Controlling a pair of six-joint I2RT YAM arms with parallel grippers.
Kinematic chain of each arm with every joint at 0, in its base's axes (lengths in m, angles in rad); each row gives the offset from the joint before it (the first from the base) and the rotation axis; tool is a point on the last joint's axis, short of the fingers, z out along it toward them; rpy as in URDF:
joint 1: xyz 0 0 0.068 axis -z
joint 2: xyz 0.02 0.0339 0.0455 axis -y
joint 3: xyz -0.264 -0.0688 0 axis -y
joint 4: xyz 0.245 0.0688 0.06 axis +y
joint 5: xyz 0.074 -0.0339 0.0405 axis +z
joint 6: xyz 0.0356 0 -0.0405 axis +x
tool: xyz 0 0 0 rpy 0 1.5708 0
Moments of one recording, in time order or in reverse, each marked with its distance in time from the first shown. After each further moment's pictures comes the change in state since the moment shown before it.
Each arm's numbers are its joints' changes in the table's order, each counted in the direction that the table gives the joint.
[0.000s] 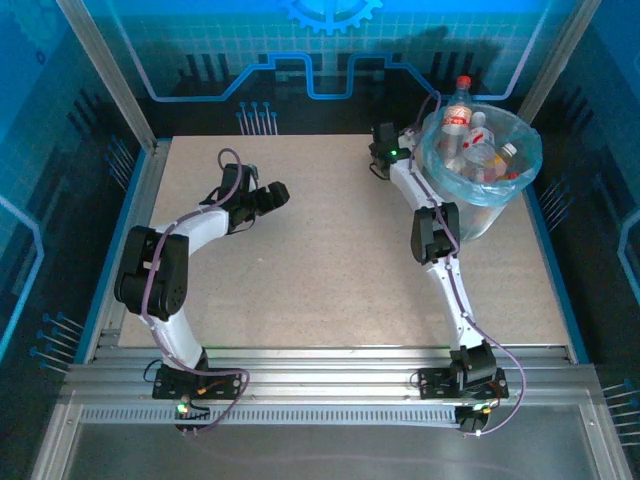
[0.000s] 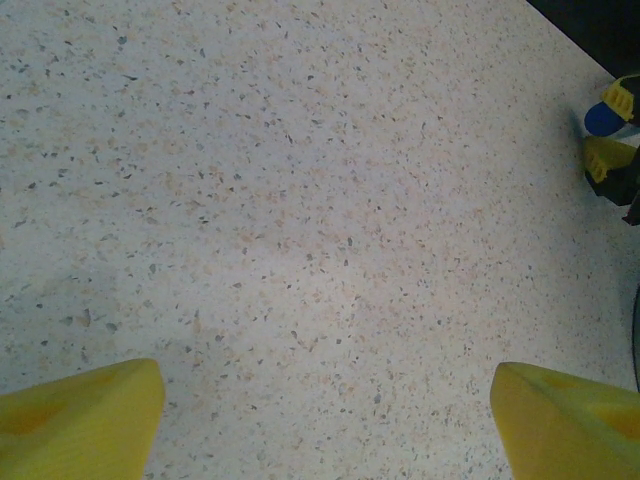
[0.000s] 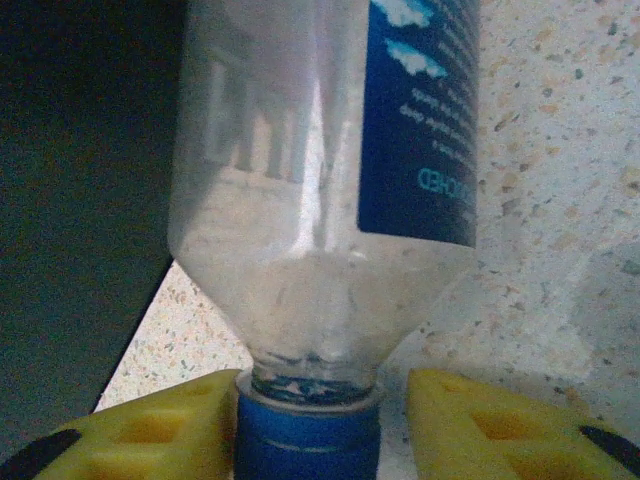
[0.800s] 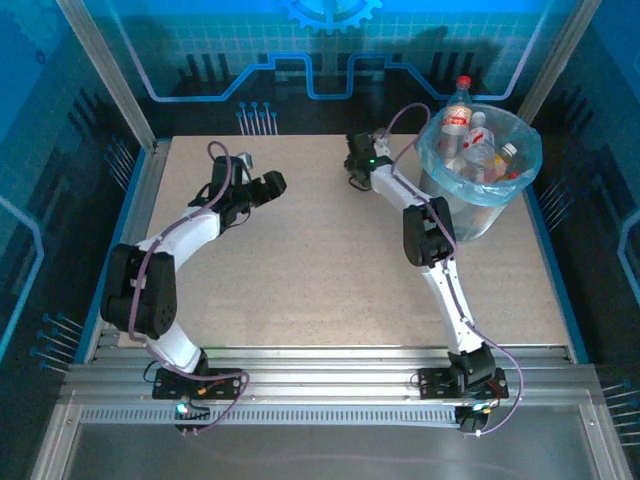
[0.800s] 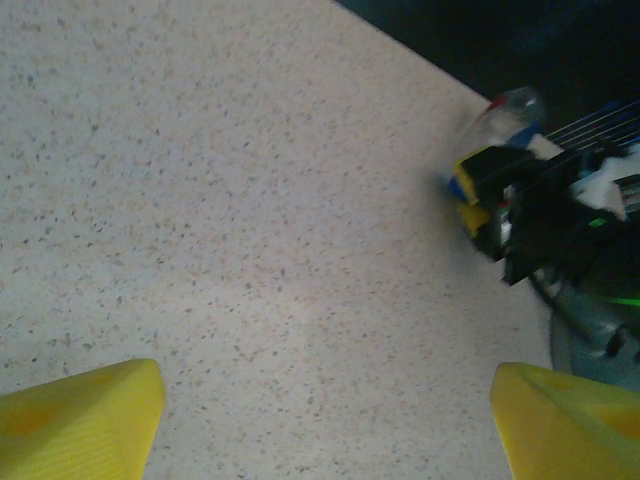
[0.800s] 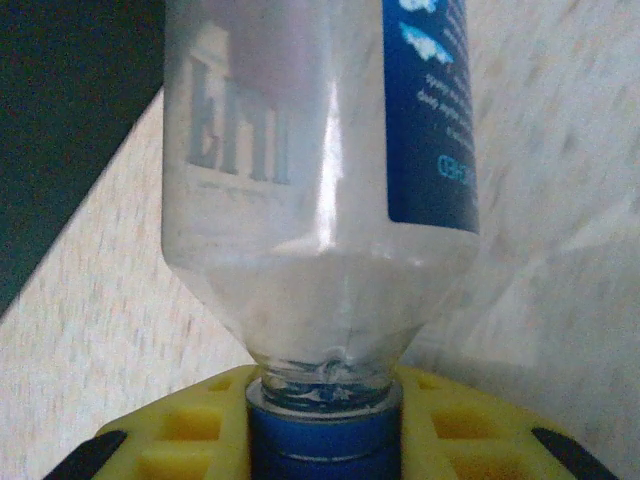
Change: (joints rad) left arm 0.000 0.151 -0.003 0.024 -0.003 0.000; right arm -0.139 0.202 -0.337 -0.078 0.060 -0.118
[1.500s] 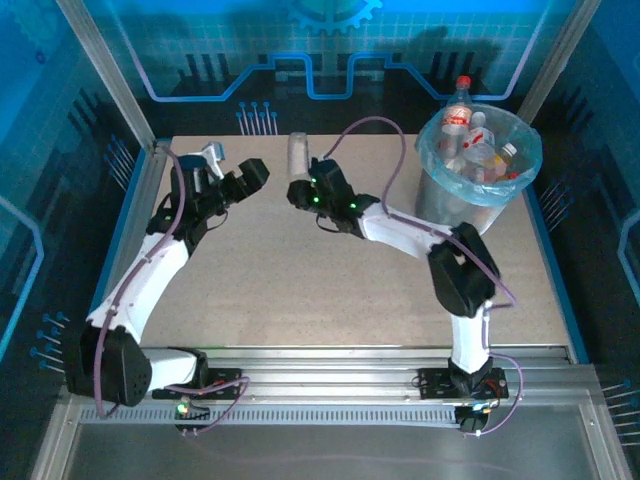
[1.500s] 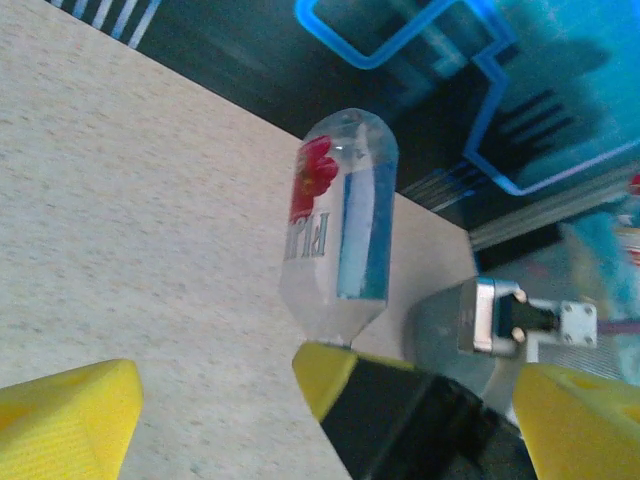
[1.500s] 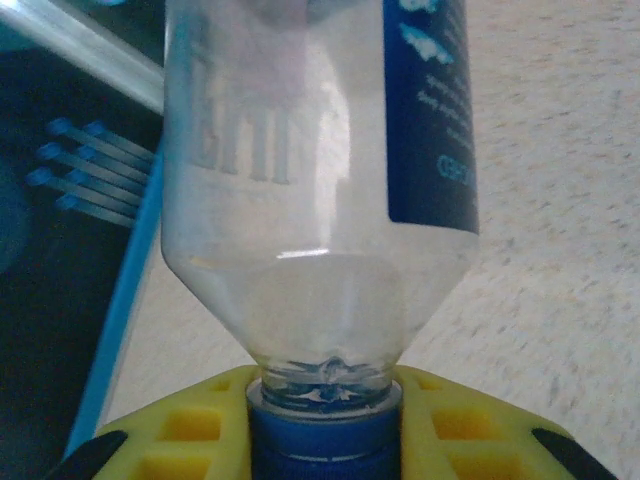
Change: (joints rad) left arm -0.040 0.393 -0.062 0.103 -0.103 -0.102; right arm -0.339 0.743 -0.860 -0.397 0.228 -0.290
